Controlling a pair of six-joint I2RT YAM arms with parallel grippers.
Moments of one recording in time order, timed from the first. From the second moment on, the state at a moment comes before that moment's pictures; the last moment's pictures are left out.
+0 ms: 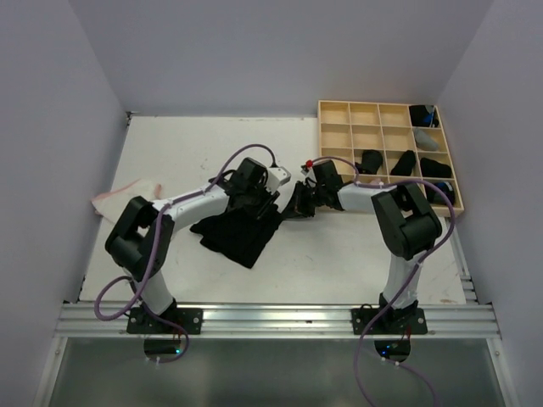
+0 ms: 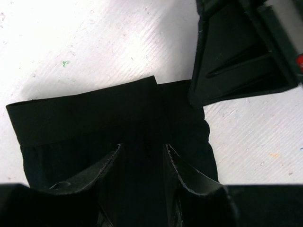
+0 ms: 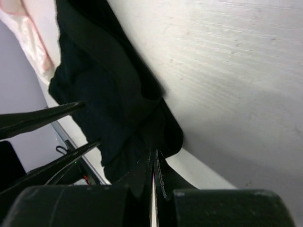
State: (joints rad) left arm -0.64 1.74 1.14 -0.33 0.12 0.16; right arm 0.44 1.91 1.03 -0.02 -0.62 0.74
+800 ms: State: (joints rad) left arm -0.68 1.87 1.20 -0.30 0.10 0.16; right arm 0.44 1.99 1.12 -0.12 -0.57 0.67
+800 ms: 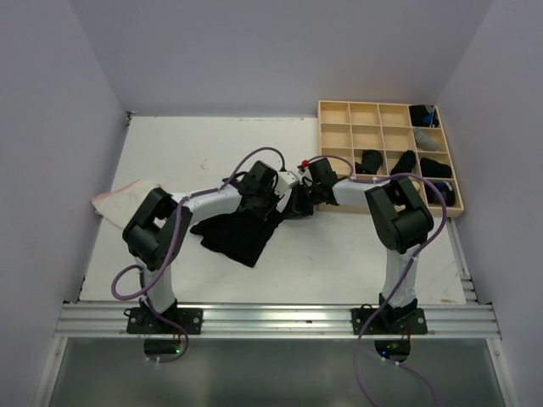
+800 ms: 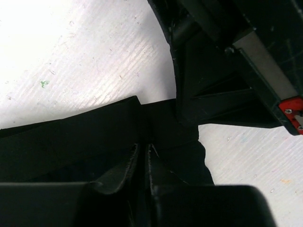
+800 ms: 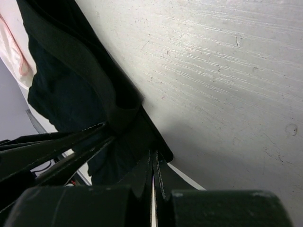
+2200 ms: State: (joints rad) left arm -0.70 1.87 1.15 -0.26 0.21 0.07; right arm 0.44 1.93 1.15 -0.28 -0.52 0.56
